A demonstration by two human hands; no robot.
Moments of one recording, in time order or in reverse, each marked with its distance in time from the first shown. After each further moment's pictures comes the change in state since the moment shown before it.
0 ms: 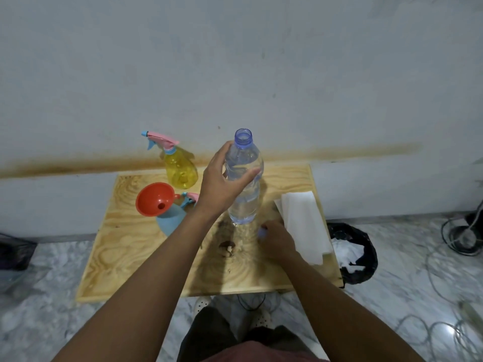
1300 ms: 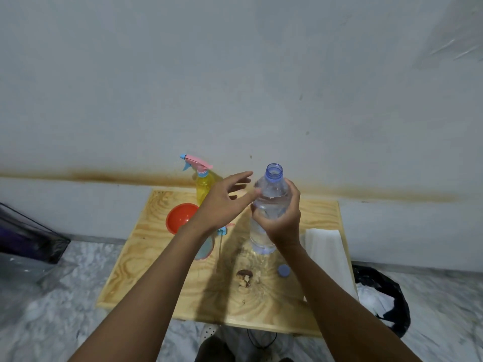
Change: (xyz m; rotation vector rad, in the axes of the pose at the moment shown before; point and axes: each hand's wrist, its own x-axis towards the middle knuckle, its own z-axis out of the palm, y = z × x) left_hand 0.010 0.027 -0.054 0.076 -0.103 -0.130; right_hand 0.008 -0.137 -0.070 0.665 0.517 -0.597
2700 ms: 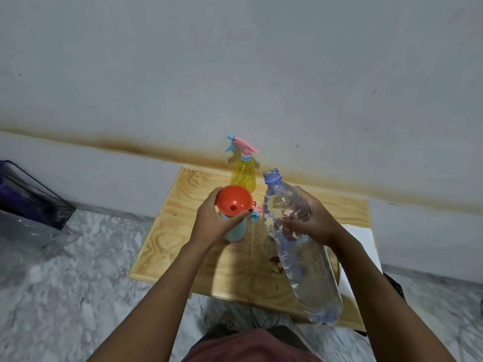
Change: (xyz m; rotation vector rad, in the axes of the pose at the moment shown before) left_hand -0.061 -0.144 -0.081 0.021 0.294 -0.147; right_hand -0.011 -0.066 0.023 0.012 -0.776 0.241
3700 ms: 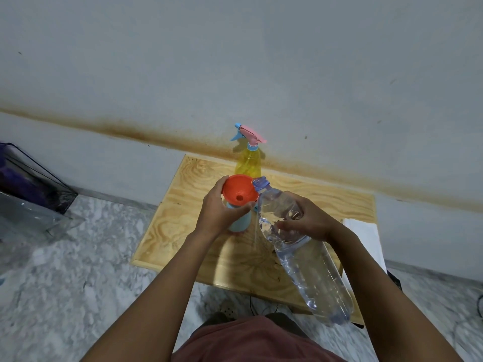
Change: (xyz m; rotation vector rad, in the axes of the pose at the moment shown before) left_hand 0.006 -0.006 0.005 0.052 0.006 -0.001; right_hand 0.015 0.021 0.012 -0.090 -0.175 0.101
